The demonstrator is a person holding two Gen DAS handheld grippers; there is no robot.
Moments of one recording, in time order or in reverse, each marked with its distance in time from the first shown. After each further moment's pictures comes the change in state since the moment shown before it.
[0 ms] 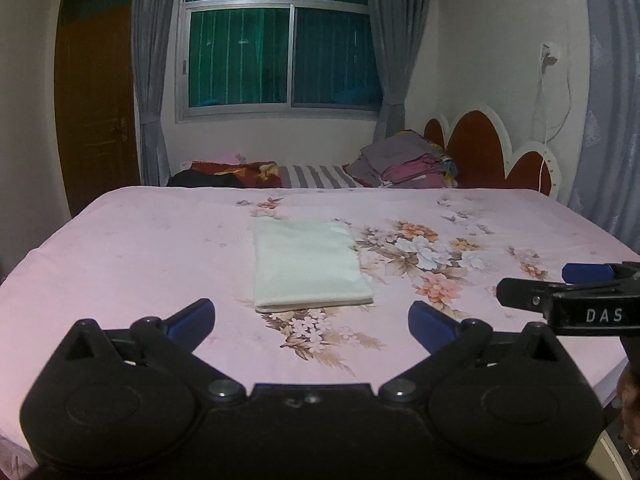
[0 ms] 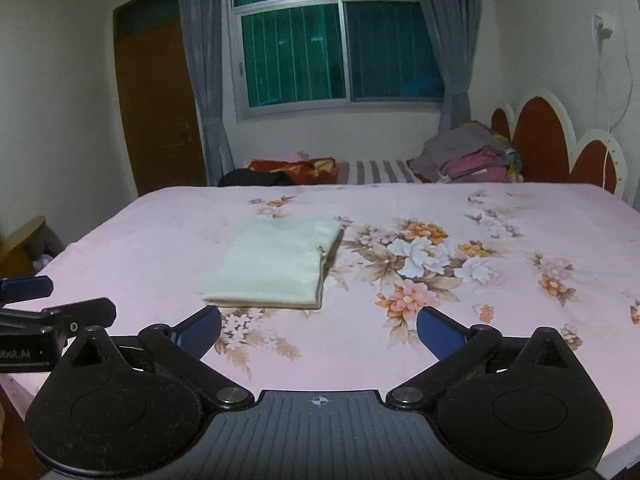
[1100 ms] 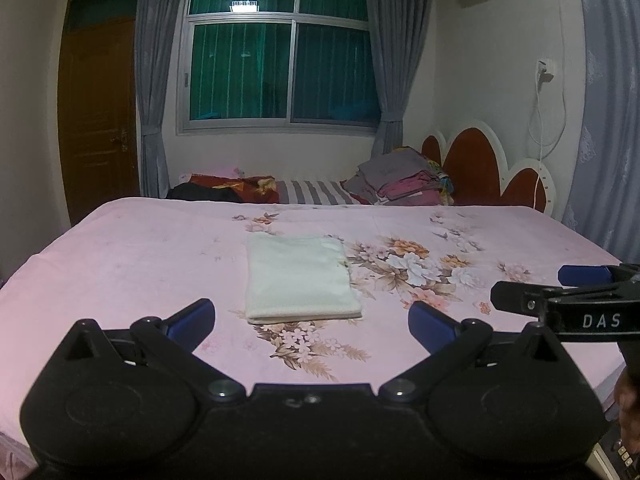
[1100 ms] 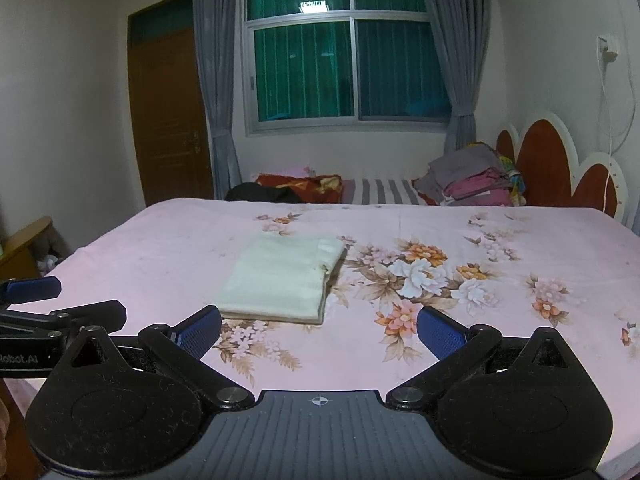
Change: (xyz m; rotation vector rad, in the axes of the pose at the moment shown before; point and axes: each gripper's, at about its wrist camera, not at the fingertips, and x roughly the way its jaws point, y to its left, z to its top) left arm -0.018 -0.009 0.002 -0.016 -0.043 -0.010; right arm -0.031 -0.002 0.007 -0.038 -0.037 0.014
